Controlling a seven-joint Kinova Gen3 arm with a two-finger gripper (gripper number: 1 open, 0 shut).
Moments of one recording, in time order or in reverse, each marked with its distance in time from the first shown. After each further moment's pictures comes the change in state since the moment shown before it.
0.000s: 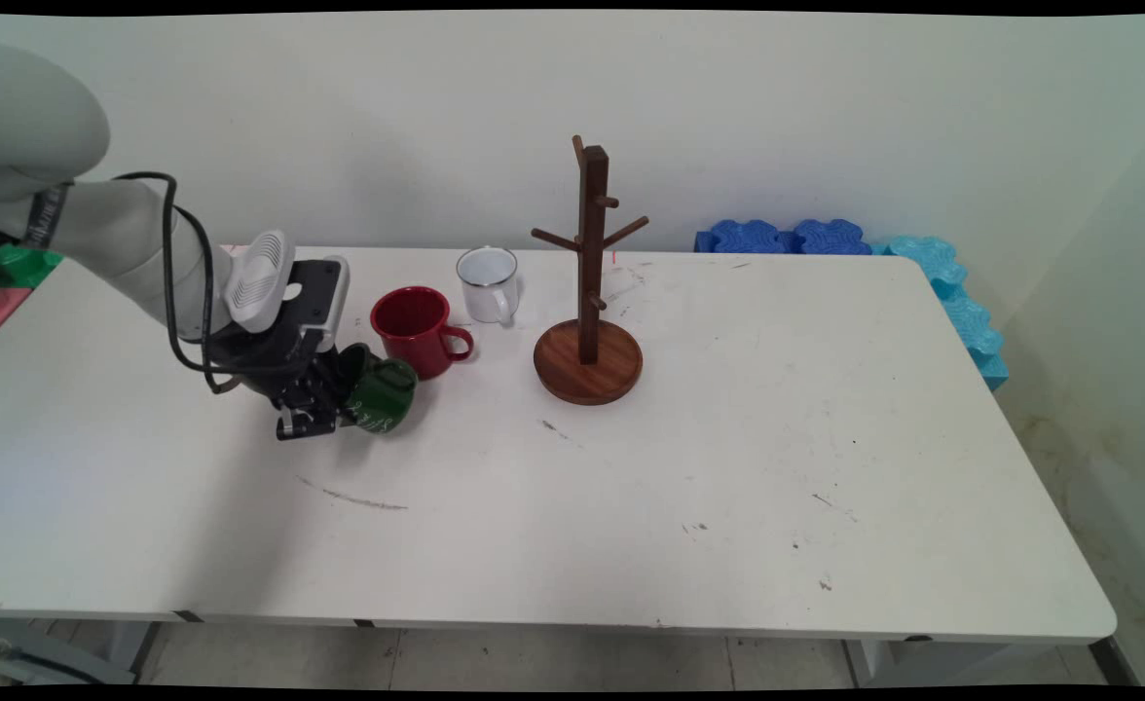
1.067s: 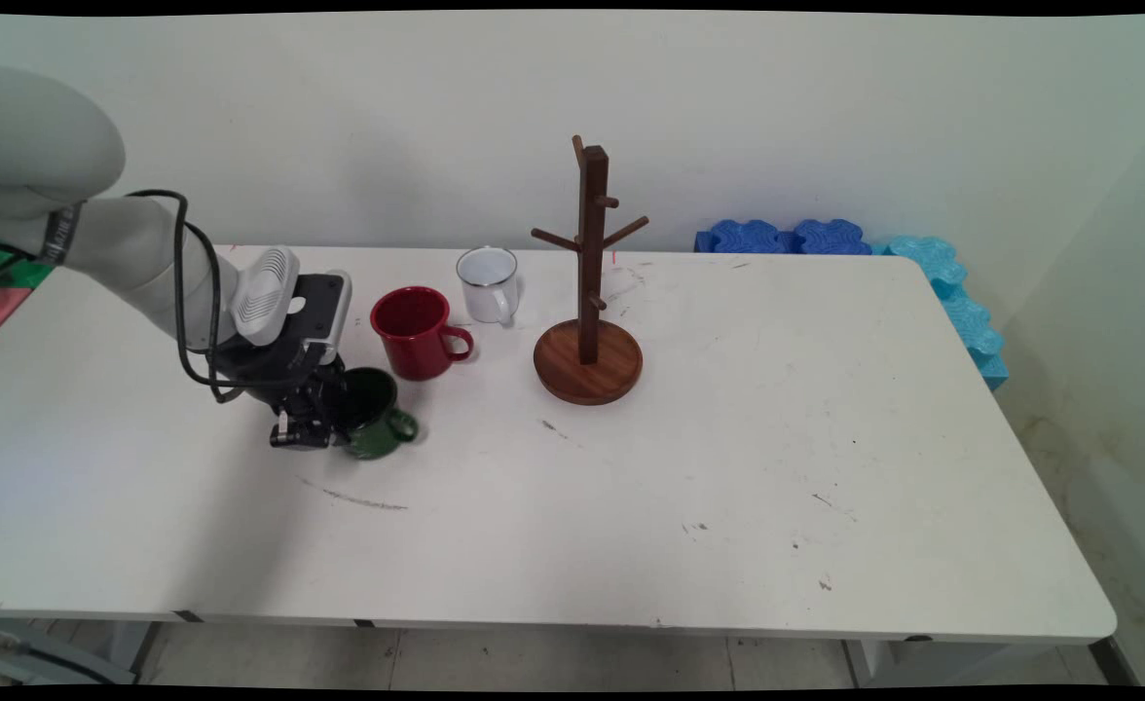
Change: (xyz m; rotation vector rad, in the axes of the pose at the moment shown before) arm -0.006 0.000 0.014 0.006 -0.023 0.015
